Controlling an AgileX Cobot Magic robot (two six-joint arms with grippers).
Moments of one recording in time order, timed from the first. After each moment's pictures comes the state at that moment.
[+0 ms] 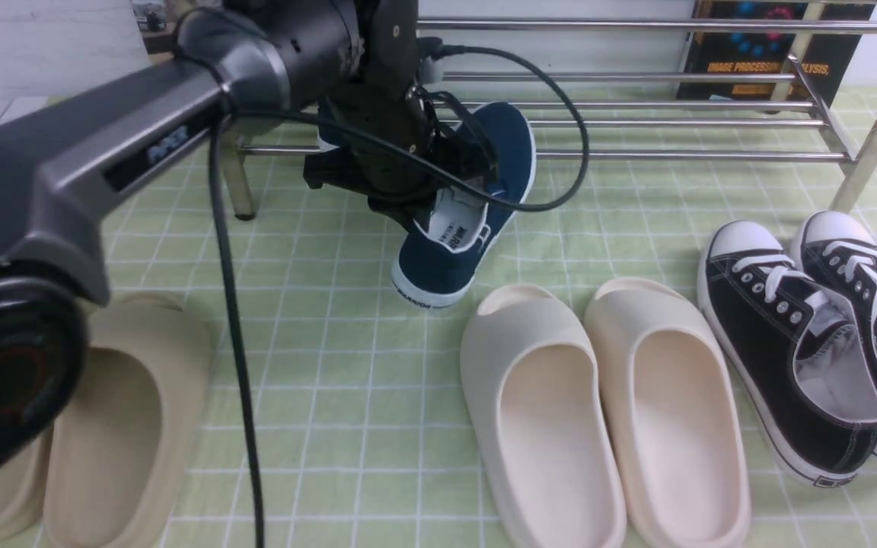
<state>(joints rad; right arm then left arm) -0.08 -0.01 0.02 -0.02 0.39 0.17 -0.46 2.09 -1.95 -0.01 1.03 -0.44</state>
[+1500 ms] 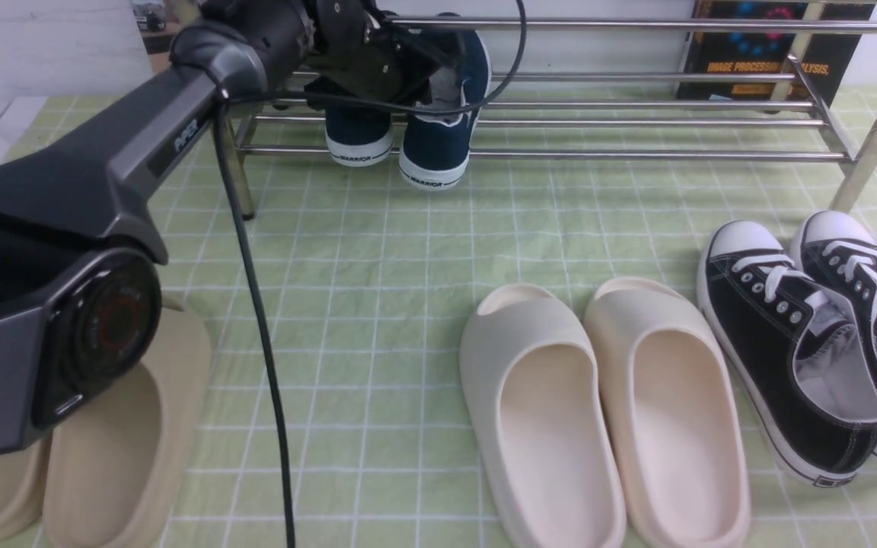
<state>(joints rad) -0.08 -0.01 0.02 -0.02 0.39 0.17 -0.33 2.30 -2.23 -0.14 0.69 -0.40</state>
